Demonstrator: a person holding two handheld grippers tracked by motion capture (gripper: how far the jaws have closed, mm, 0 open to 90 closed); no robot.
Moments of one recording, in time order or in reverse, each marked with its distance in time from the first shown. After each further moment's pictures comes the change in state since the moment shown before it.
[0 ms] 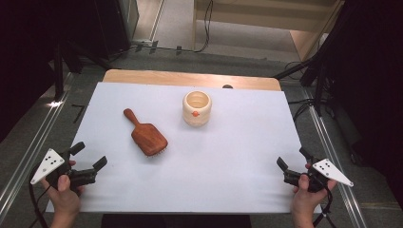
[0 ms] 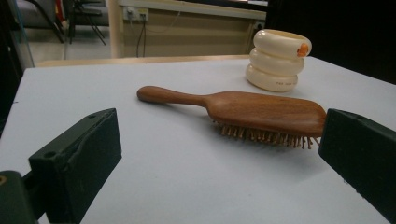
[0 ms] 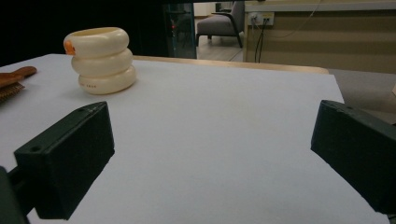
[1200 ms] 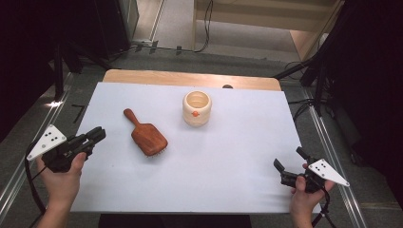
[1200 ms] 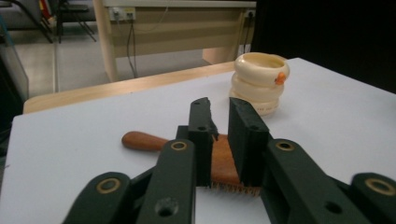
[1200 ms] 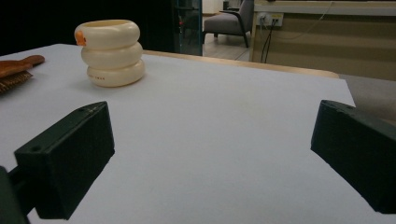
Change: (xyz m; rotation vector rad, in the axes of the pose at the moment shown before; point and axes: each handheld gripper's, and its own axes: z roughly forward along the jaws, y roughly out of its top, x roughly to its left) left arm -0.028 0.088 0.013 0.064 -0.028 0.079; right arm 0.007 0.000 0.002 0.012 0.027 -0.040
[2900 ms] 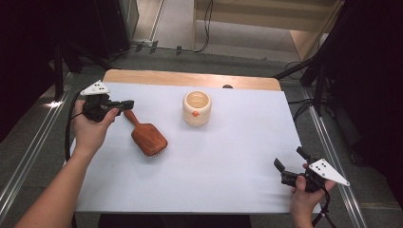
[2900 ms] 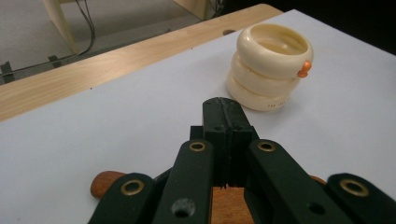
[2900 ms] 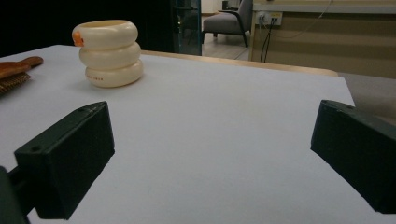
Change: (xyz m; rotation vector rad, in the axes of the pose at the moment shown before) left arm 0.035 0.052 0.128 0.291 -0.149 0.024; right arm -0.002 -0.001 0.001 -0.003 -0.004 0.008
